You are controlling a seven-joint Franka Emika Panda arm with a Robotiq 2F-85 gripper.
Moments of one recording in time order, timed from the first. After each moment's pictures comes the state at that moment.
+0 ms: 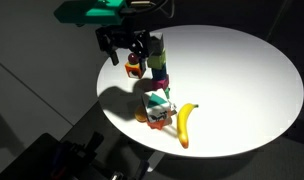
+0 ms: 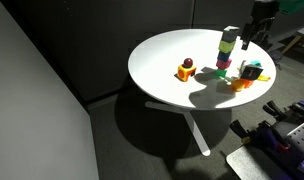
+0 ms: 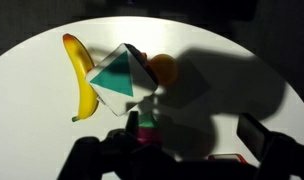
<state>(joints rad) -0.06 -0.11 -0.02 -2.41 -0.02 2.20 -0.14</state>
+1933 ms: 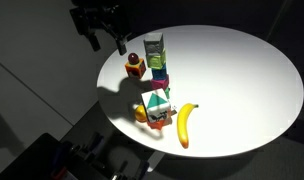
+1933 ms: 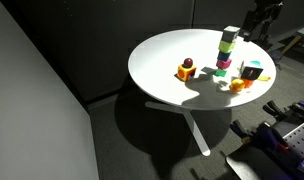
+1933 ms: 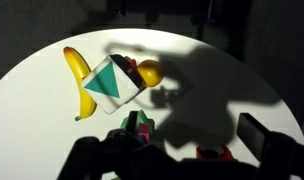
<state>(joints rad) -0.04 -0.24 0.04 -2.42 -0.03 2.08 0.00</state>
